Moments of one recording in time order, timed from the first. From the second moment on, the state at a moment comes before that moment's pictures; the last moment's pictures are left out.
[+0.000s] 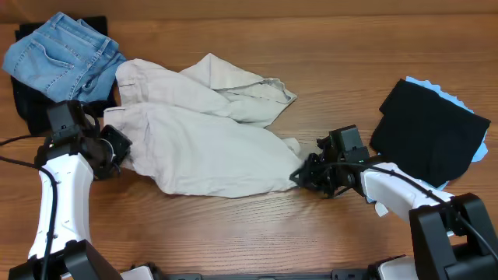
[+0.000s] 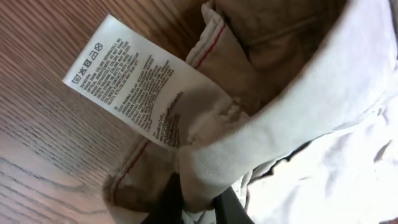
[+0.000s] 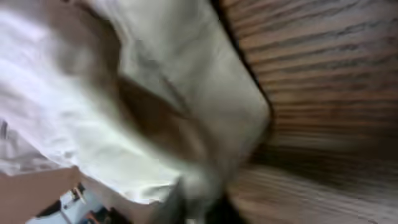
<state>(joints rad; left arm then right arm) 0.36 1.46 1.00 -0.74 0.20 -0.55 0.27 1.59 0.64 -0.28 -0.63 0.78</state>
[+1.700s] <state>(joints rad) 0.27 1.46 1.08 -0.86 0.06 -0.45 0.30 1.59 0.80 -0.61 -0.51 0.85</state>
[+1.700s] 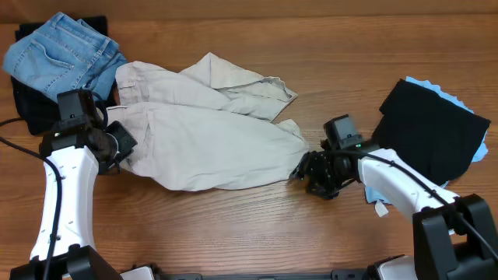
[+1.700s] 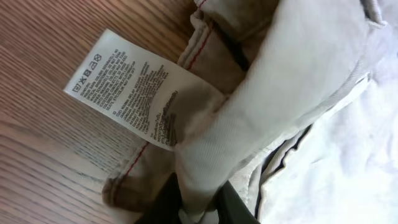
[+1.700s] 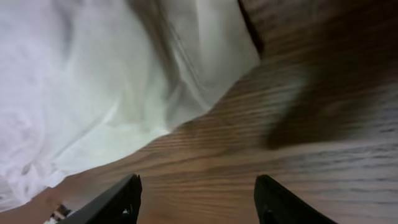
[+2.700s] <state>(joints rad) 0.27 1.46 1.09 -0.89 0.07 -0.45 0.43 1.65 0.75 -0.26 -0.48 1.07</state>
